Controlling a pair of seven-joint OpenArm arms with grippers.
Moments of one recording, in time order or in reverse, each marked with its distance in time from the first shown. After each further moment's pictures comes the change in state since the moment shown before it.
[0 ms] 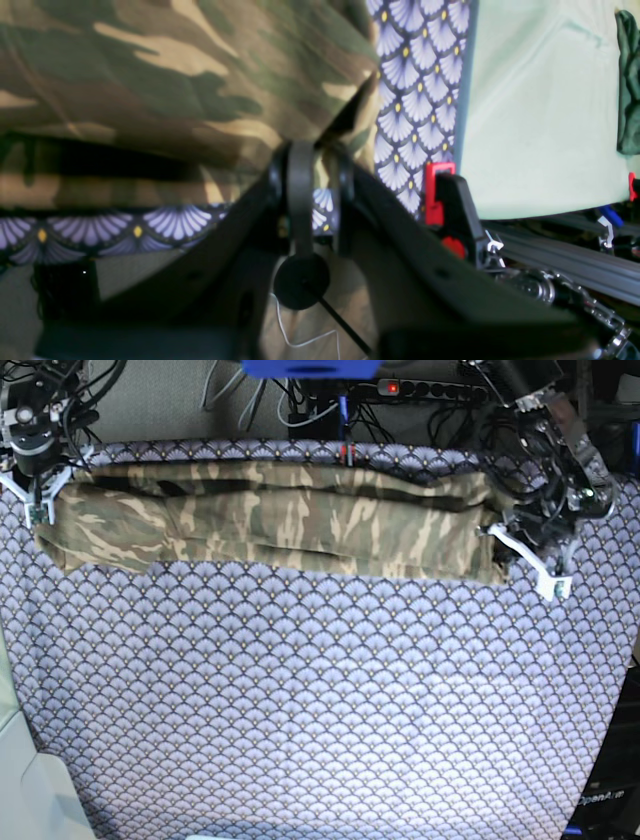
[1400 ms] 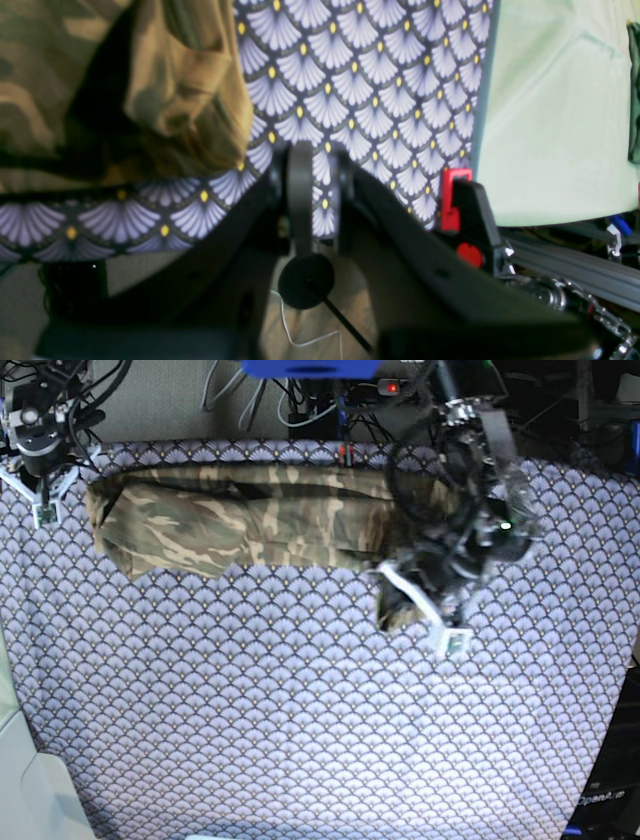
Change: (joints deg) left arm -3.0 9.9 24.7 10.2 1.1 12.3 1.5; right arm -0.1 -0.2 -1.5 -1.2 0.0 0.1 -0.5
